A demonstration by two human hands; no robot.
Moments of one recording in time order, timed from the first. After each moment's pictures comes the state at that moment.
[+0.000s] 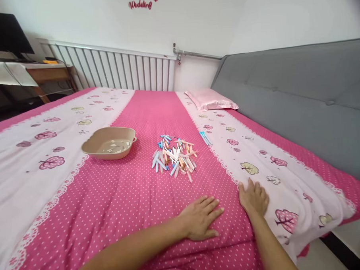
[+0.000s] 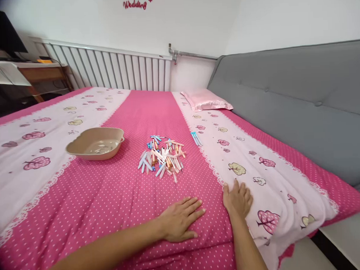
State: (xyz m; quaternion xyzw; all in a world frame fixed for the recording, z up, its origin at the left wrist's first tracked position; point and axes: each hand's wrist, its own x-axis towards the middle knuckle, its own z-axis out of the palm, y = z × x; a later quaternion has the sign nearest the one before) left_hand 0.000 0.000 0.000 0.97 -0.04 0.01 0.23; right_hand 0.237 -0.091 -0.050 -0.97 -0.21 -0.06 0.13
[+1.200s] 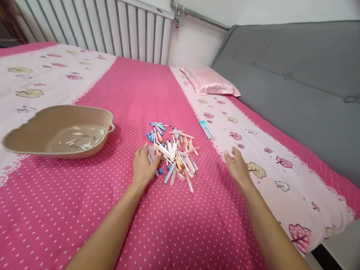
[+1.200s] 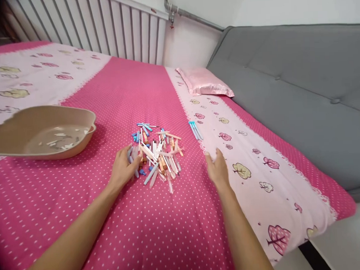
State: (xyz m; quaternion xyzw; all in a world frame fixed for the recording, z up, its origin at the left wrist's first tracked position) left_hand -0.010 0.199 -0.020 0.77 0.50 0.32 0.24; right_hand 0.241 0.038 0.018 -0.88 -0.30 0.07 0.35
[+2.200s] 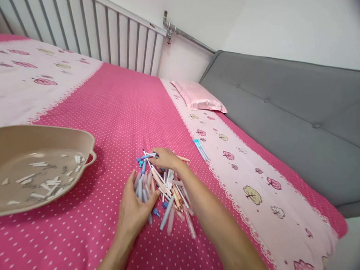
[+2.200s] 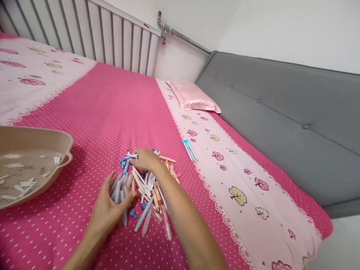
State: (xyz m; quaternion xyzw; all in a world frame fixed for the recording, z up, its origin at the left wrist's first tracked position) left_hand -0.015 0.214 -0.022 0.66 0.52 0.34 0.42; right_hand 0.152 0.270 0.042 -0.70 -0.67 0.19 0.14
